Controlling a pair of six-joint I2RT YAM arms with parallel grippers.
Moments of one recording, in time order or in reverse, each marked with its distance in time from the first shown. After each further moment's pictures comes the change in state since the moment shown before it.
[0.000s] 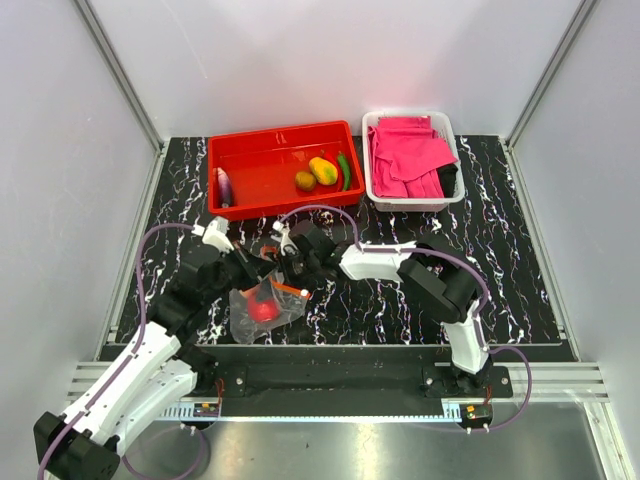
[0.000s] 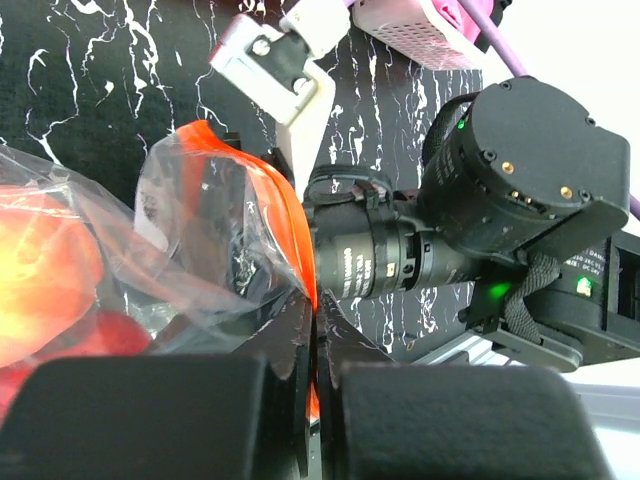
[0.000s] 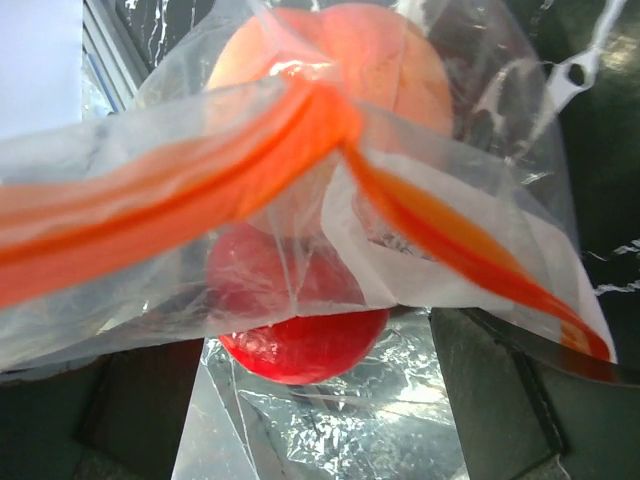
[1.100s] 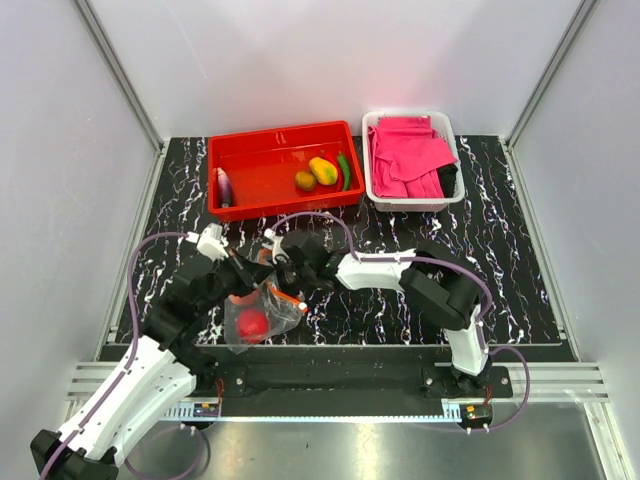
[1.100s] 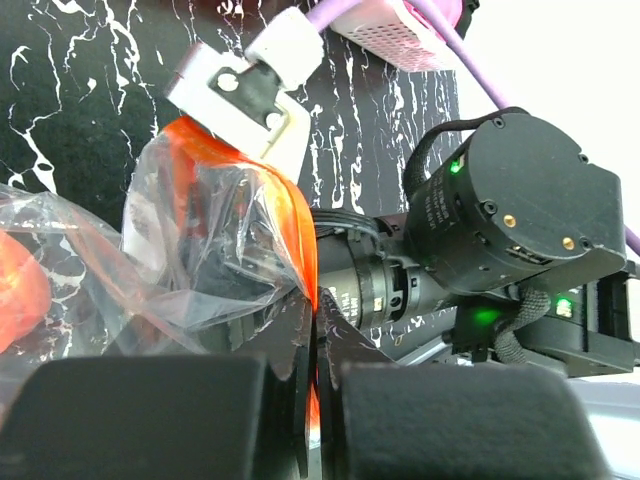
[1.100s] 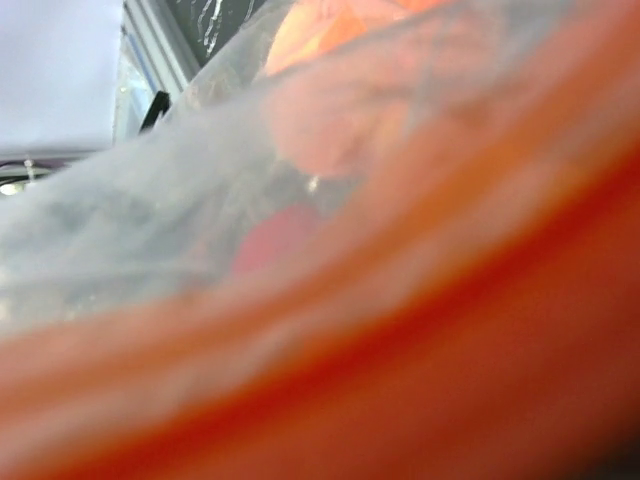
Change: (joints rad) left arm -0.011 -0.108 -0.040 -0.016 -0.006 -0.016; right arm 0.078 -0.023 -0.016 0.068 0.012 0.074
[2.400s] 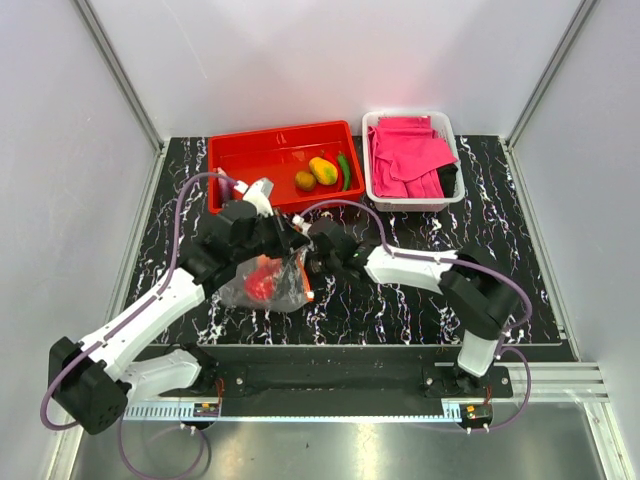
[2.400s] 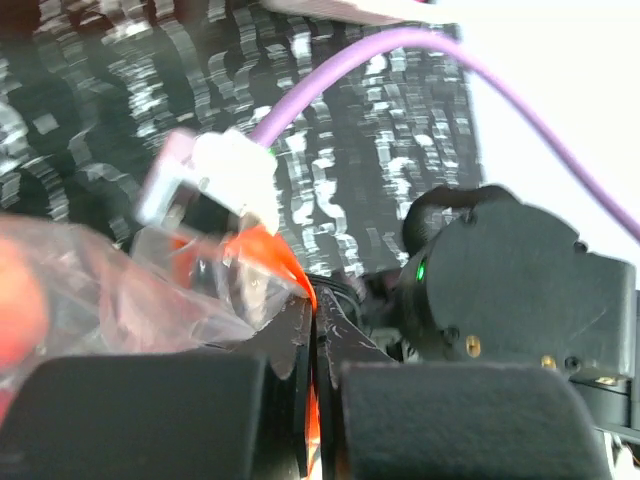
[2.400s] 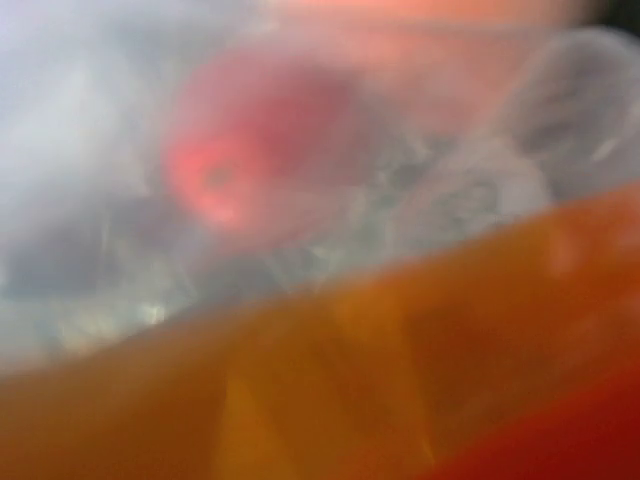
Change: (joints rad) left arm -0.117 0.517 0.391 0.035 0.036 0.143; right arm -0.097 -0.202 -0.127 -0.148 0.074 -0.064
